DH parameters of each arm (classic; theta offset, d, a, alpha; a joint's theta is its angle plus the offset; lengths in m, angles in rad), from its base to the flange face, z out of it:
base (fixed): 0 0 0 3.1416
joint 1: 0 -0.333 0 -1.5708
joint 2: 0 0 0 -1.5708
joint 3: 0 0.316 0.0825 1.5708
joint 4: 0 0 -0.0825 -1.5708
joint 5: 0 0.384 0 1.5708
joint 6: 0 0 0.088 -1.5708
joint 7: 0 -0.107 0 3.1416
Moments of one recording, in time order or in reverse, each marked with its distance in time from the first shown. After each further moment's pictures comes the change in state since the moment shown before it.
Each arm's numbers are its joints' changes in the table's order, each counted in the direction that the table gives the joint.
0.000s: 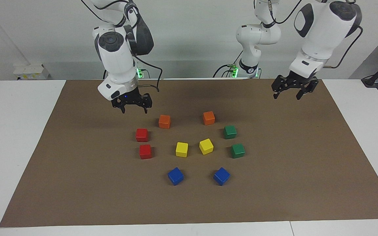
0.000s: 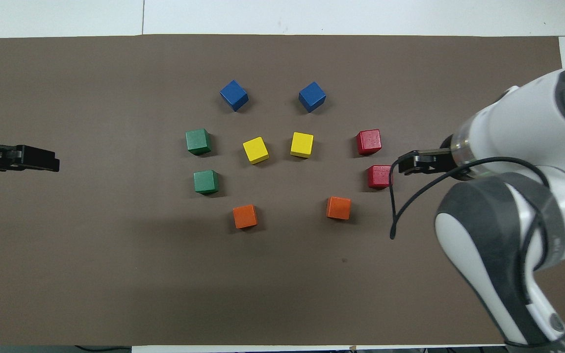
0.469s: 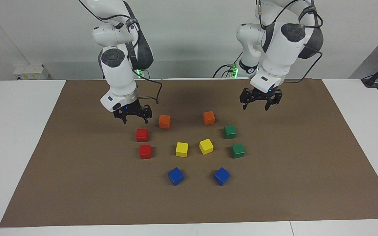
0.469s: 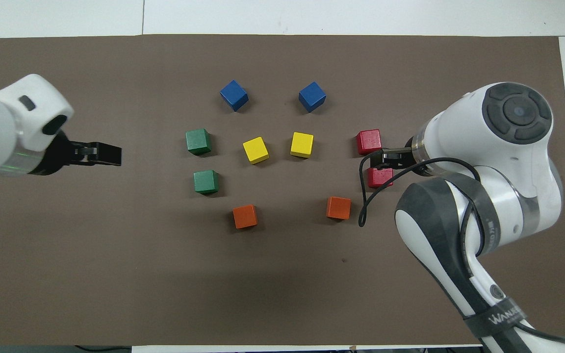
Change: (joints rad) left arm 0.163 -0.132 -0.003 -0.107 0.000 0.237 0.143; right arm 0.010 -0.054 -0.007 -0.106 0.000 0.180 0.006
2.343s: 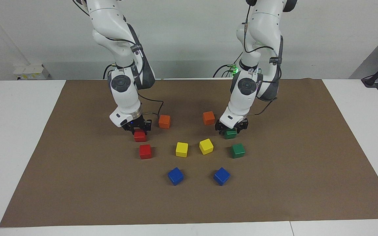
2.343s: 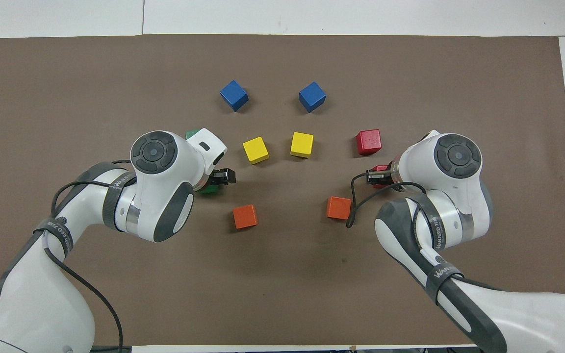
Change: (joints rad) left arm 0.061 -0.196 0.003 -0.121 0.000 0.252 0.124; right arm 0.011 -0.071 0.006 -0.141 0.000 0.191 0.036
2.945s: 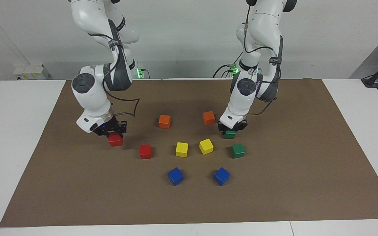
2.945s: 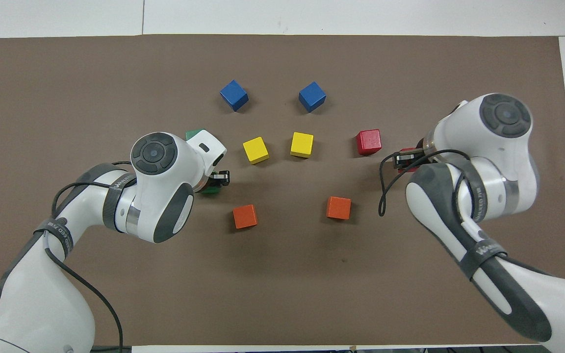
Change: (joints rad) left arm 0.001 0.000 0.001 -0.008 0.014 0.001 0.002; right arm 0.231 -0.039 -0.016 0.221 -0.004 -0.198 0.399
